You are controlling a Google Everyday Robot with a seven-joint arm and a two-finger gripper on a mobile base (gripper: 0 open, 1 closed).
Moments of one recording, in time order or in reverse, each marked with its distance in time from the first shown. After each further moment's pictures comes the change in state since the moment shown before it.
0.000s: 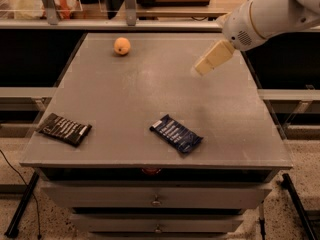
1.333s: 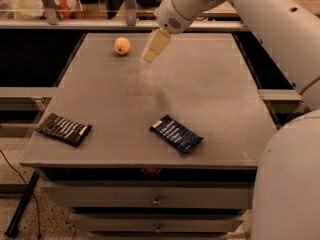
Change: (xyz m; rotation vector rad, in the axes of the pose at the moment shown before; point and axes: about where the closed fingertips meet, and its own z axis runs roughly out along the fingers) arm -0.102 -0.003 0.132 -0.142 0.026 -0.210
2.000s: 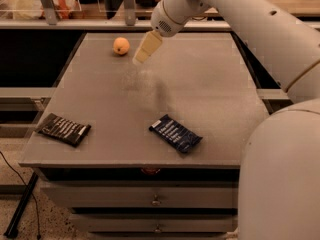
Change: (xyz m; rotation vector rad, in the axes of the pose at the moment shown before) arm 0.002 -0.011 0.033 0.031 0.032 0.119
